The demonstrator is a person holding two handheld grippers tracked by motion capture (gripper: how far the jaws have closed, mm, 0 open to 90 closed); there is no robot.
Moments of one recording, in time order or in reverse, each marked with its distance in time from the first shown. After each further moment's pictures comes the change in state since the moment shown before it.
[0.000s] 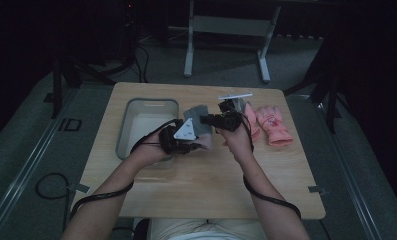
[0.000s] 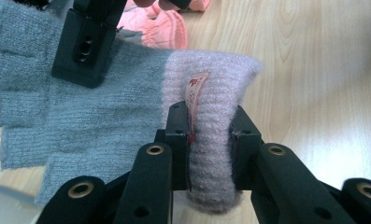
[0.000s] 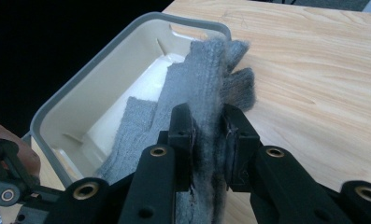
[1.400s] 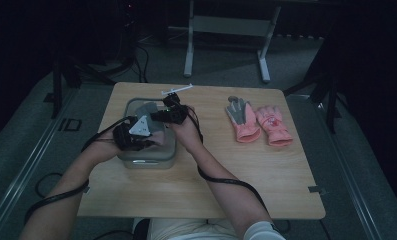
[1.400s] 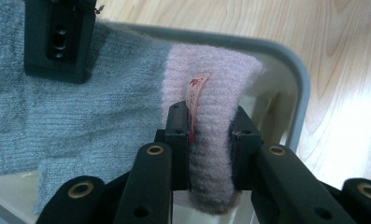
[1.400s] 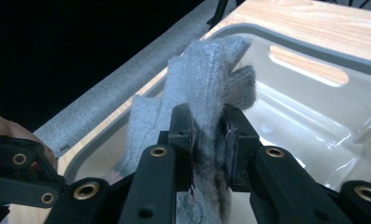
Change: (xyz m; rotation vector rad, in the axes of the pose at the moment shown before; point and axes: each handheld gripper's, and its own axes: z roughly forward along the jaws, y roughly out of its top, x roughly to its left) left arm 0.038 -0.095 -0.059 0.218 0.061 -0.067; right arm 0.083 0.039 0.123 0.062 0.110 -0.094
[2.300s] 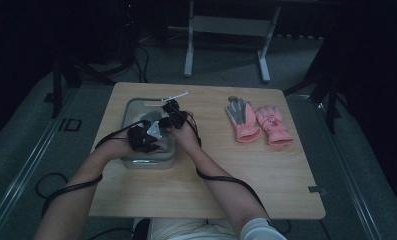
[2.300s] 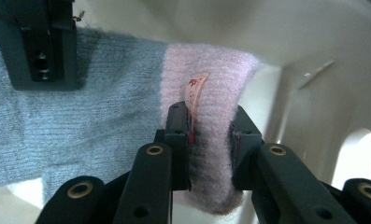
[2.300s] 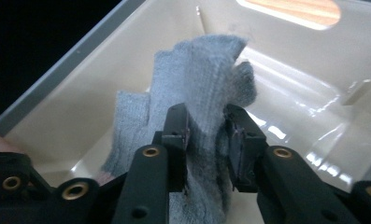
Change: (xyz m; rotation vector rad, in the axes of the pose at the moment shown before) left arm 0.010 0.000 0.061 0.162 -0.062 0.018; right arm -0.030 -0.021 0.041 0.104 -0.098 0.030
